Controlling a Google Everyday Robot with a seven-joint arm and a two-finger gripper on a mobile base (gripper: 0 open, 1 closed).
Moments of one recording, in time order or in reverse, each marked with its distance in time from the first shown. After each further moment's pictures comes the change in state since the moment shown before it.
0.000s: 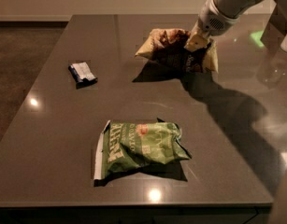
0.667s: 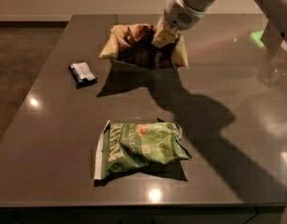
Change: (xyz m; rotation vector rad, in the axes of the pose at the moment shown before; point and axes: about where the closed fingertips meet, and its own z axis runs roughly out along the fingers) arm -0.100 0.053 0.001 -0.044 -0.105 -0.195
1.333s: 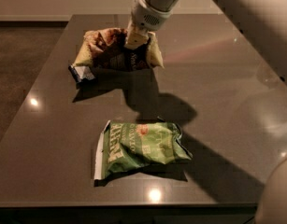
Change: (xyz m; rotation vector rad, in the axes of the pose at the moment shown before) arm -0.061 0.017 0.034 -0.035 0.007 -0.114
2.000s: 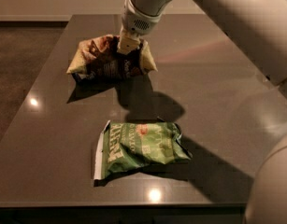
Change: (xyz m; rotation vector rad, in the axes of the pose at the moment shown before) arm -0.014 0.004 0.022 -0.018 0.017 -0.027
